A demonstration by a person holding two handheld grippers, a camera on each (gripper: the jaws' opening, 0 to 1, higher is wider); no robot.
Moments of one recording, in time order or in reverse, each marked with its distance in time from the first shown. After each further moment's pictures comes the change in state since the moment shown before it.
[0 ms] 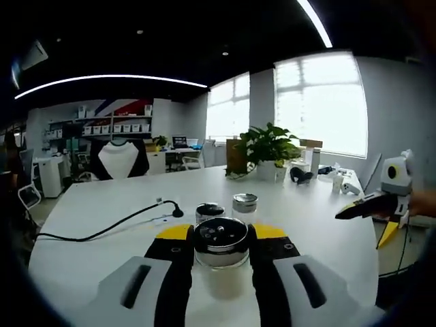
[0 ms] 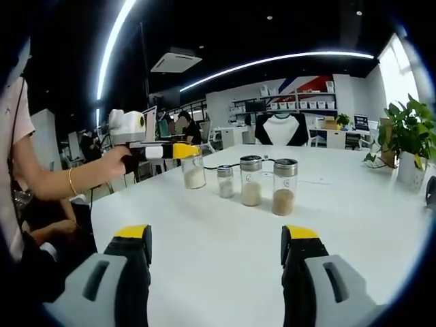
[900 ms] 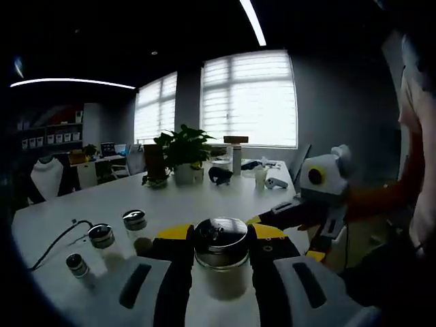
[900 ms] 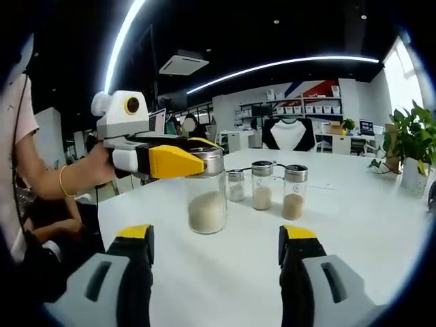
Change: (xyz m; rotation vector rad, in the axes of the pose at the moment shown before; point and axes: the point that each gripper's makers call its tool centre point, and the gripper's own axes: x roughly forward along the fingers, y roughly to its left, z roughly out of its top) left arm -0.006 -0.158 0.020 0.093 0.010 -0.444; right arm -0.001 0.024 0.004 -0.019 -0.019 0.042
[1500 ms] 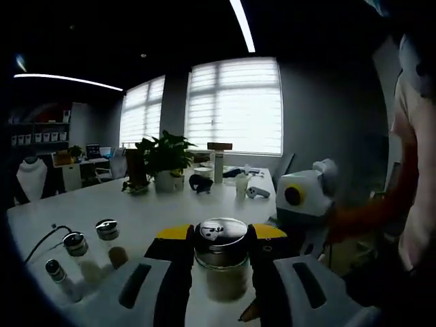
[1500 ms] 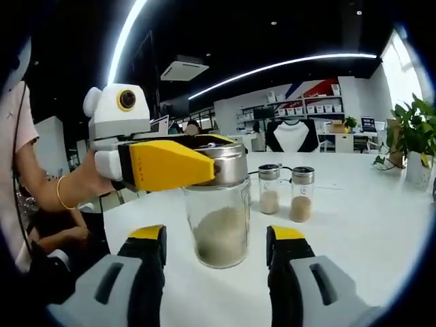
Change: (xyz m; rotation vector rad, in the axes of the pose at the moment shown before) left arm 0.020 -0.036 0.015 -0.027 -0.035 -0.090; right arm 0.001 0.009 0.012 0.066 -0.058 0.033
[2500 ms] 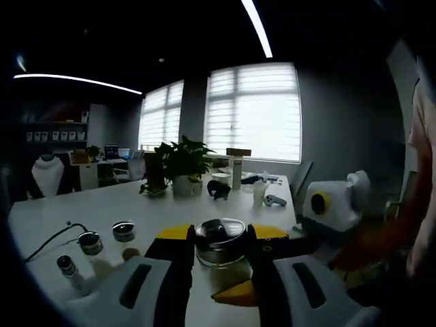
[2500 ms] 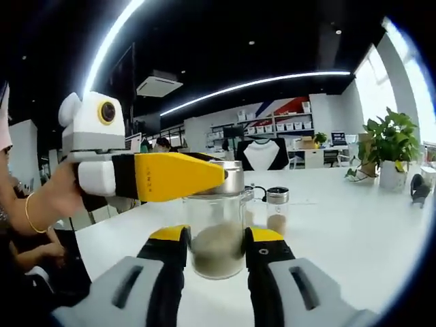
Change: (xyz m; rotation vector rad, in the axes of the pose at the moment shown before) left arm -0.005 0.018 0.016 -0.022 -0.035 0.153; right arm 0.005 -0.011 0.025 -0.032 -0.109 -0.249
